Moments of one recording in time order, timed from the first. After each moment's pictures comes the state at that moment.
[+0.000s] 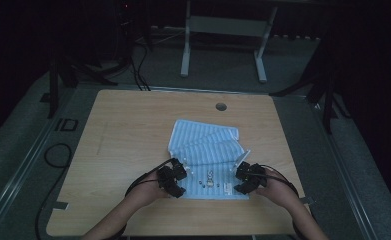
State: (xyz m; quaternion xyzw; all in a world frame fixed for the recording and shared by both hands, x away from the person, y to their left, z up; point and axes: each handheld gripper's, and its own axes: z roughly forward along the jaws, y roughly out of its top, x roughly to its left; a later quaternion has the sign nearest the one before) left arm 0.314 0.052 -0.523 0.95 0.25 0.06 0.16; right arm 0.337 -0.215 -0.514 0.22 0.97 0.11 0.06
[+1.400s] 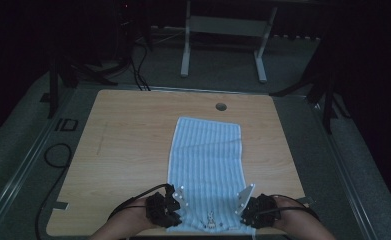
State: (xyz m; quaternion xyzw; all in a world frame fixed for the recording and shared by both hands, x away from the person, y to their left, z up) left arm 0.220 0.069 -0.481 0.96 0.16 -0.07 0.21; right arm 0.224 -0.211 -0.463 0.07 0.99 0.10 0.00
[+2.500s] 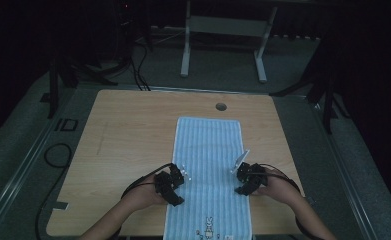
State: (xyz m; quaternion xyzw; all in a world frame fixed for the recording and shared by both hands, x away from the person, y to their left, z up) left arm 0.304 0.059 -0.523 0.96 0.23 -0.01 0.17; right arm 0.344 -0.219 -0.519 0.19 0.98 0.10 0.03
